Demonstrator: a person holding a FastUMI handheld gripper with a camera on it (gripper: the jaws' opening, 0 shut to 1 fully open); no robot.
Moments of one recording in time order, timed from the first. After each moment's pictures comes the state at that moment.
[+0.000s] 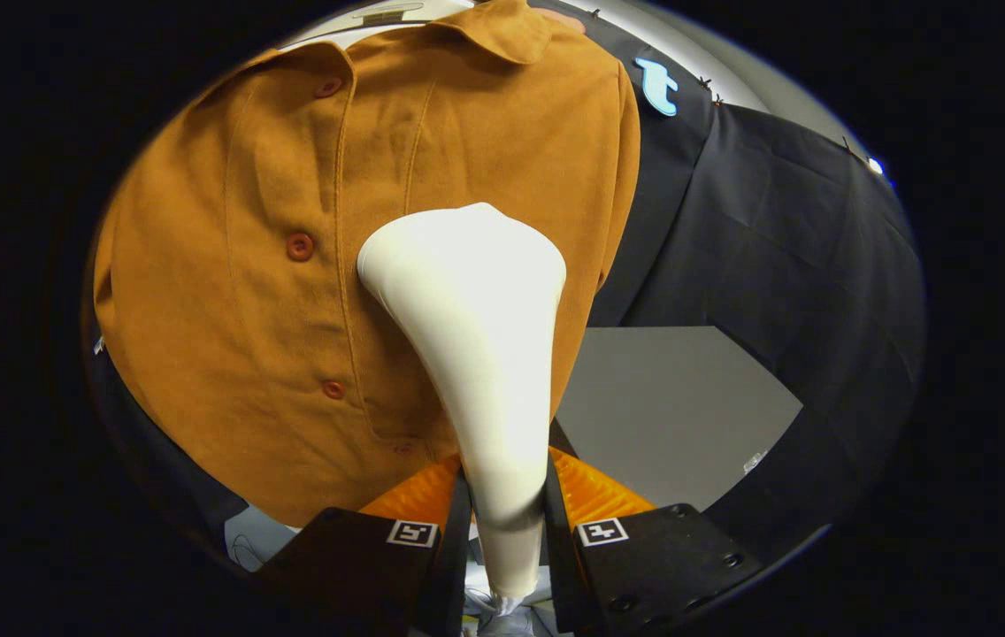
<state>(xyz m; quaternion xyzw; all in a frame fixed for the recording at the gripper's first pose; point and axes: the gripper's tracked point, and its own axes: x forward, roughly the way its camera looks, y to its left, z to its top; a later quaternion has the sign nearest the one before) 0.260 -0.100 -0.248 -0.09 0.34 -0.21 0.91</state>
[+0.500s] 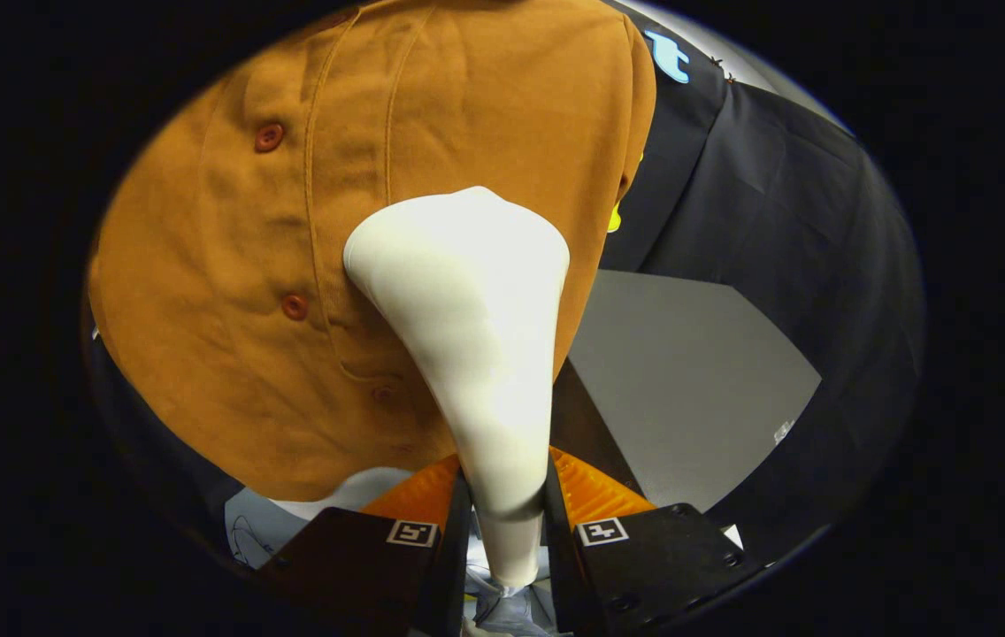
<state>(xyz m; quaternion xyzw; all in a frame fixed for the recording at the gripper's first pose) 0.249 -0.114 -0.306 -0.07 0.41 -0.20 0.89</state>
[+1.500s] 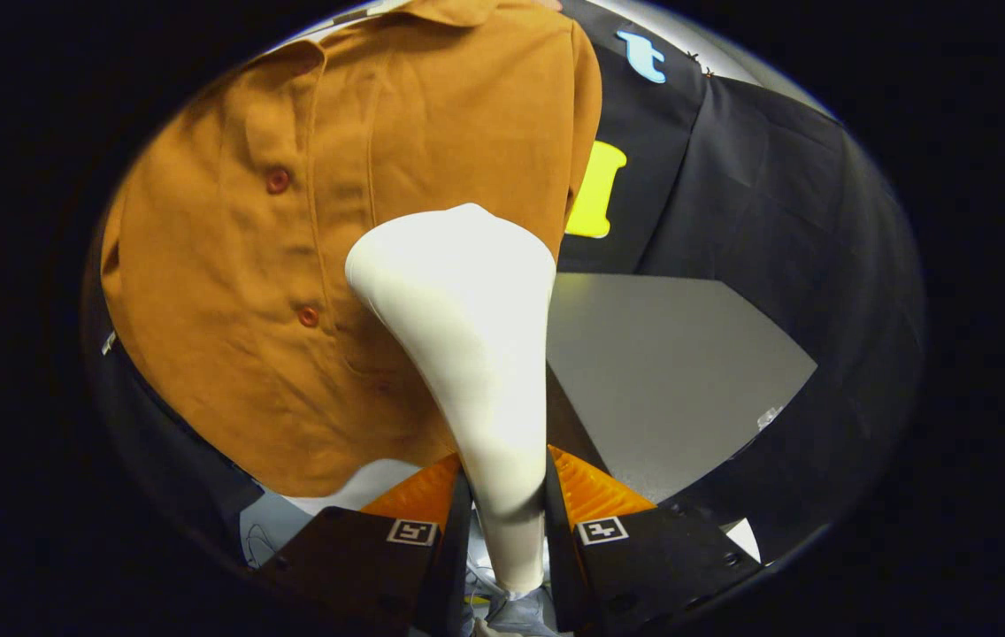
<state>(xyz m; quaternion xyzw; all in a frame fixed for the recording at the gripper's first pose) 0.255 -0.109 -0.284 -0.04 0.35 -0.19 0.92</state>
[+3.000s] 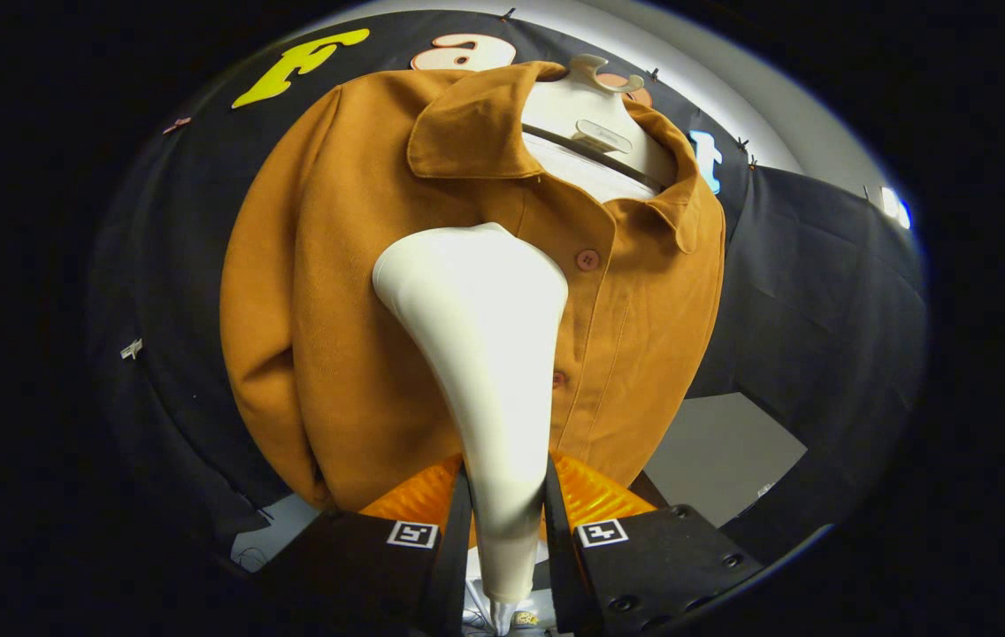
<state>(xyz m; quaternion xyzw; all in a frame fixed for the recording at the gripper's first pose) 0.321 0.047 -0.208 -0.12 0.26 -0.16 0.95</state>
